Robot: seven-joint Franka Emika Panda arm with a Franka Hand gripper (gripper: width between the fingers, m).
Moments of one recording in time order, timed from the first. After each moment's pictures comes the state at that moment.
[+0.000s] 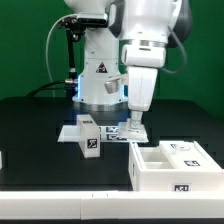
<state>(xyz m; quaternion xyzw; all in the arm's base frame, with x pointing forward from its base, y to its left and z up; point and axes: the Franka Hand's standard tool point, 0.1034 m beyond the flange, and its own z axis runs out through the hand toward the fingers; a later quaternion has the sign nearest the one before) 0.448 0.035 0.058 0.73 0.68 0.03 0.07</state>
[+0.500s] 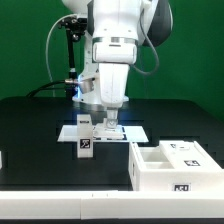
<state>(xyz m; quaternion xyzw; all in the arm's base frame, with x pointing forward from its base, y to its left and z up) 0.445 0.013 0.058 0.76 0.65 0.04 0.05</state>
